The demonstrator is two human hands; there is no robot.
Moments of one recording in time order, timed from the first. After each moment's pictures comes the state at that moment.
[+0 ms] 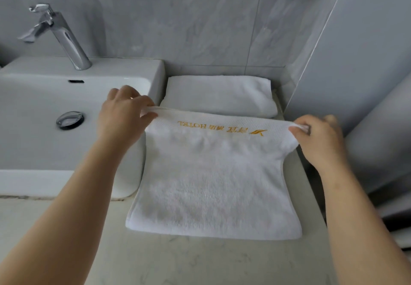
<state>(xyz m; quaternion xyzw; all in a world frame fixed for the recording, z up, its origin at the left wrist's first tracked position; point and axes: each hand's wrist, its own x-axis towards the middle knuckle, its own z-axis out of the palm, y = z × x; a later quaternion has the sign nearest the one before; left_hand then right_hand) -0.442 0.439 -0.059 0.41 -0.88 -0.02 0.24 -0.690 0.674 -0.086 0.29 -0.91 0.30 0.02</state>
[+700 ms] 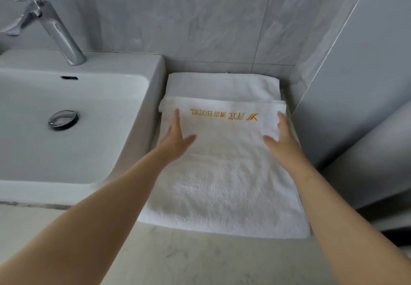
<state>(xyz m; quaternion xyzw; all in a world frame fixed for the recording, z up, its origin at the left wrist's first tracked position) -0.524 0.426 -0.163 0.42 -0.77 -0.47 0.14 -0.708 0.608 -0.151 0.30 -0.83 0.43 -0.21</state>
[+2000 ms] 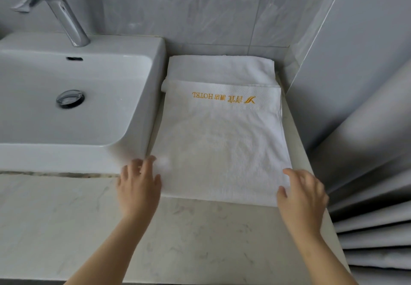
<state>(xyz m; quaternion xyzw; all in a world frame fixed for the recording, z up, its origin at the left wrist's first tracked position) -0.378 0.532 -0.202 0.51 -0.84 -0.07 0.18 -0.588 0.740 -0.198 0.27 -0.94 0.19 0.07</state>
